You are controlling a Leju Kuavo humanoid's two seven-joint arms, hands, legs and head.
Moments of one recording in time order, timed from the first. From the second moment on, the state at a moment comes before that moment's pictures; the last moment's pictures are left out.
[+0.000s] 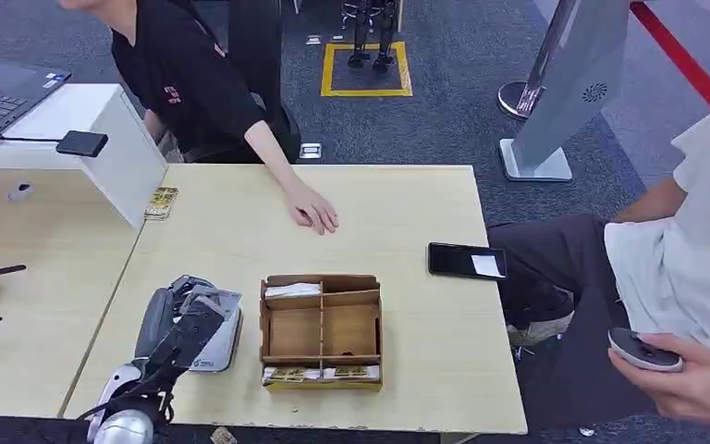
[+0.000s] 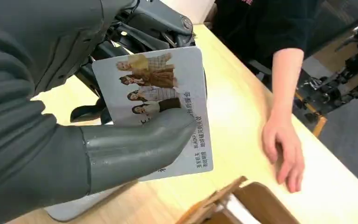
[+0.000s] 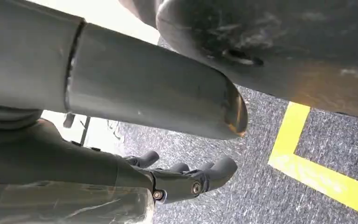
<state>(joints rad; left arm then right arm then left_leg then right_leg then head) 0.06 0.11 -0.25 -1.61 -0.40 0.16 0.01 0.02 0.25 -1.14 -0.27 1.52 0.07 0.12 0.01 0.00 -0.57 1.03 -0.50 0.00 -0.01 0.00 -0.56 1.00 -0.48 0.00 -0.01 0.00</state>
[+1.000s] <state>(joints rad) 0.14 0.14 -0.21 -1.59 -0.34 0.06 0.07 0.03 0.27 -1.18 -0.35 1.56 0.12 0.11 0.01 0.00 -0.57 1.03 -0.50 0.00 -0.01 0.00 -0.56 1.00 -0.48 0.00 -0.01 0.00</state>
